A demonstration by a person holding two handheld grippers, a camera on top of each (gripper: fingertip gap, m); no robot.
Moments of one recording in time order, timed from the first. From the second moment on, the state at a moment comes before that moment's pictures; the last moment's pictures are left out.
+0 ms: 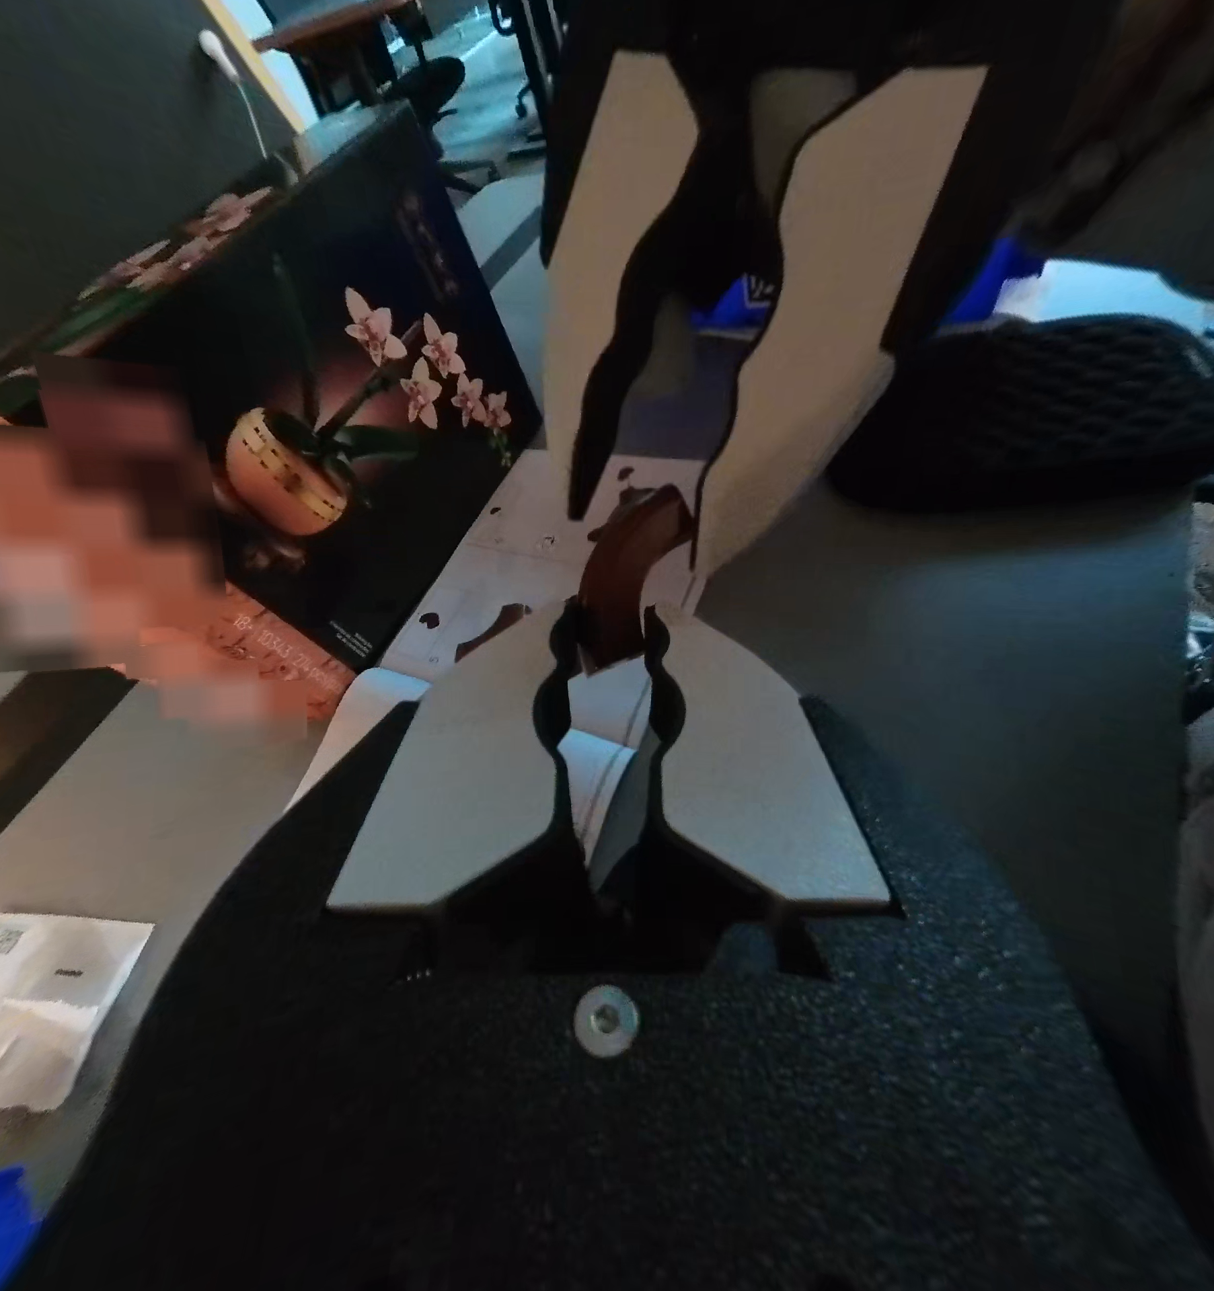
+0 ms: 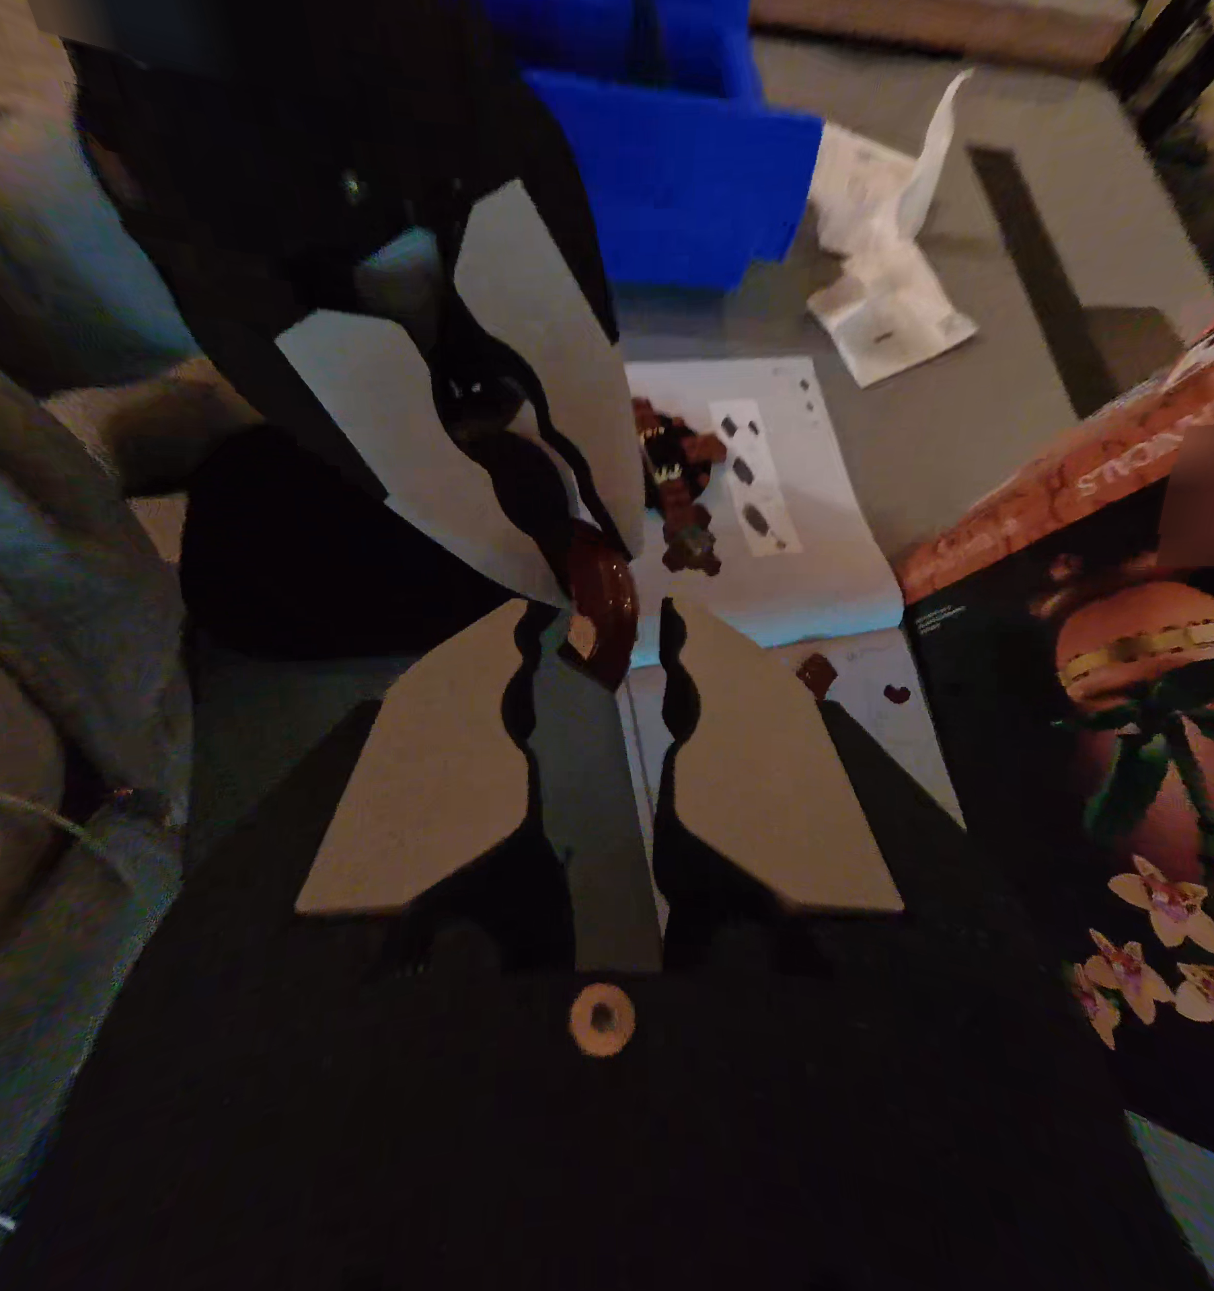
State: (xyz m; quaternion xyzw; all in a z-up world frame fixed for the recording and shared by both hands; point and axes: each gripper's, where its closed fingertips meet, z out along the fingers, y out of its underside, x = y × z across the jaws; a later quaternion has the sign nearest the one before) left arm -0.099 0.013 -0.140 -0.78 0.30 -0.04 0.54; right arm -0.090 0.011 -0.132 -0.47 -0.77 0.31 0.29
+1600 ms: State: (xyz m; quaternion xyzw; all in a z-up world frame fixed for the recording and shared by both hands) left arm -0.161 -0.002 -0.159 -0.79 0.11 -0.05 0.61; right arm -0.113 0.130 -0.119 -0.54 -0.58 0.50 0.34
